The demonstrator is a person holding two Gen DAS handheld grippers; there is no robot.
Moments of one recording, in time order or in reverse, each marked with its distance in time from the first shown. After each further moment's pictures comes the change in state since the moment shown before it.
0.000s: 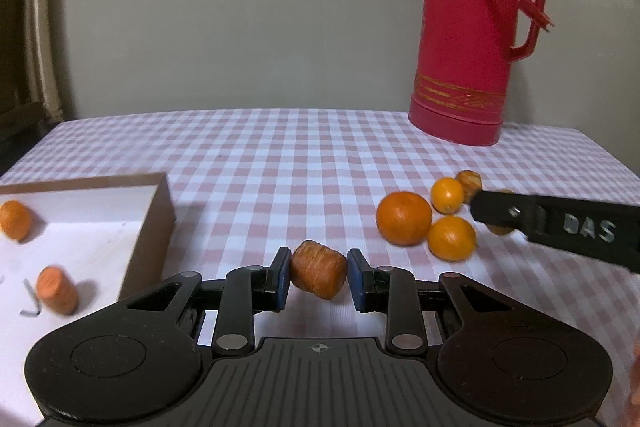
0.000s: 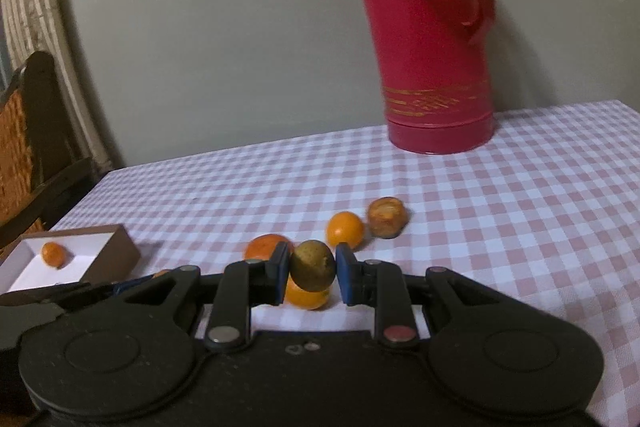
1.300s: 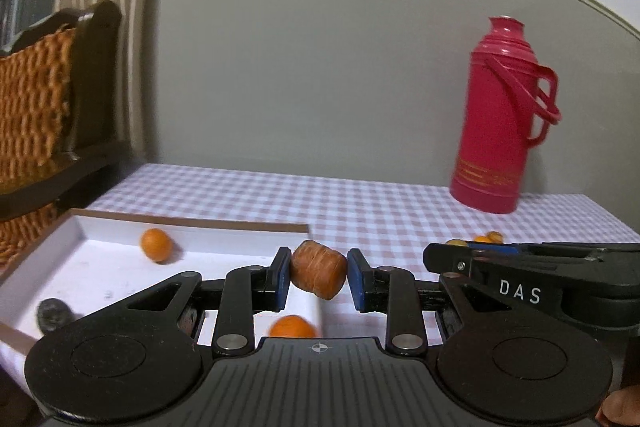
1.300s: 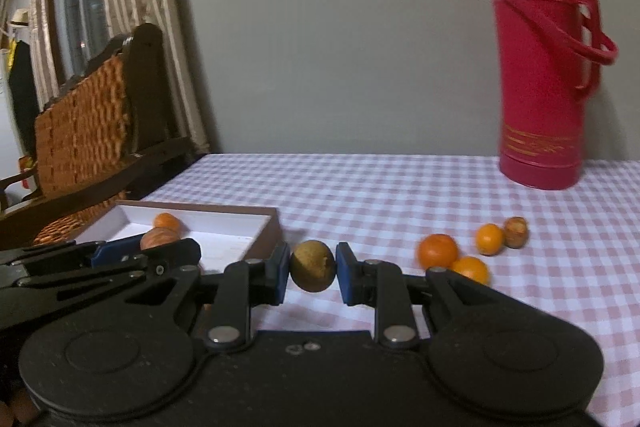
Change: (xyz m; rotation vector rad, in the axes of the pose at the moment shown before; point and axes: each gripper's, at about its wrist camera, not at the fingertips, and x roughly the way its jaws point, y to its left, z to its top) left arm -0.117 0.085 -0.007 -0.070 -0.201 0.094; right arm -0.044 0.112 -0.012 -0.158 -0.033 0.172
